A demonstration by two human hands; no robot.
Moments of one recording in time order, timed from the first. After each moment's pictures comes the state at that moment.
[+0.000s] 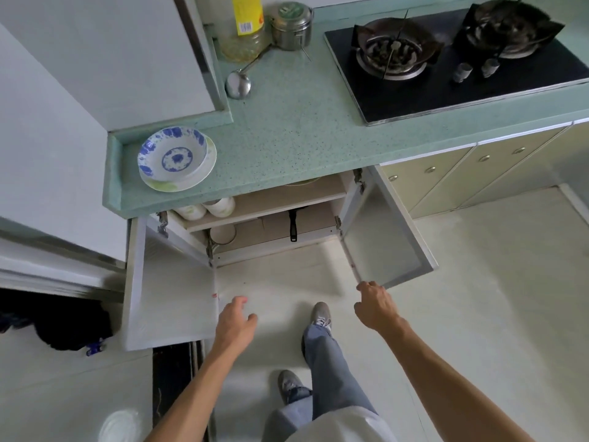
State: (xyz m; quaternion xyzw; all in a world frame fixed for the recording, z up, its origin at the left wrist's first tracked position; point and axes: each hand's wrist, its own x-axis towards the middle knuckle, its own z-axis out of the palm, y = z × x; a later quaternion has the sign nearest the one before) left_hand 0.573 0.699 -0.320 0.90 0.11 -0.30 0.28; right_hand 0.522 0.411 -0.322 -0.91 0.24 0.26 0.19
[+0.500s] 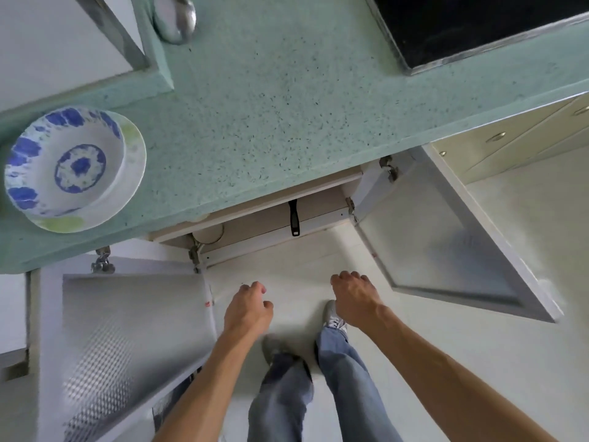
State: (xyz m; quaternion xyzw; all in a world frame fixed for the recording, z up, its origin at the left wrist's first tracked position) left_hand 0.734 0.615 -0.446 0.93 0.01 -0.37 0.10; right_hand 0.682 0.411 -0.457 -0.92 0.07 0.35 0.13
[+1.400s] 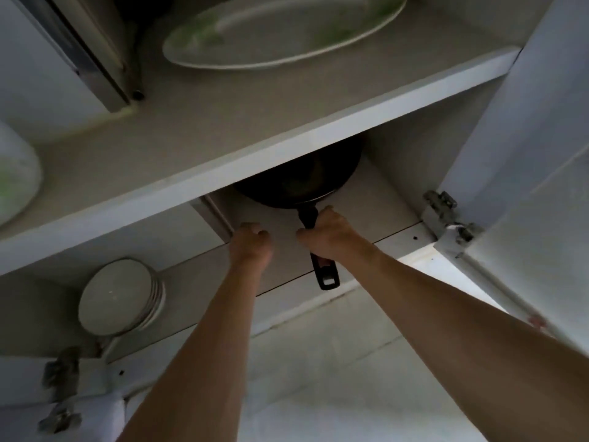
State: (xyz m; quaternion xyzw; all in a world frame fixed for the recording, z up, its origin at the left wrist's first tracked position) left_hand 1.007 0.561 -0.921 0.91 0.07 -0.18 0.37; right_hand 0.952 0.432 -0.905 -0.80 0.30 0.14 0.50
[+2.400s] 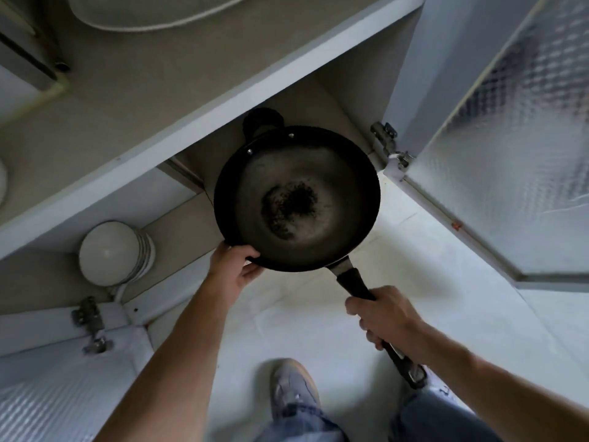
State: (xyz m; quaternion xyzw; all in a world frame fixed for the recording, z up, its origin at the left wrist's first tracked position) left_hand 0.901 0.603 -0.921 0.68 0.29 -0.36 0.58; right_hand 0.706 0.433 -0.874 -0.57 0.48 0.27 0.61
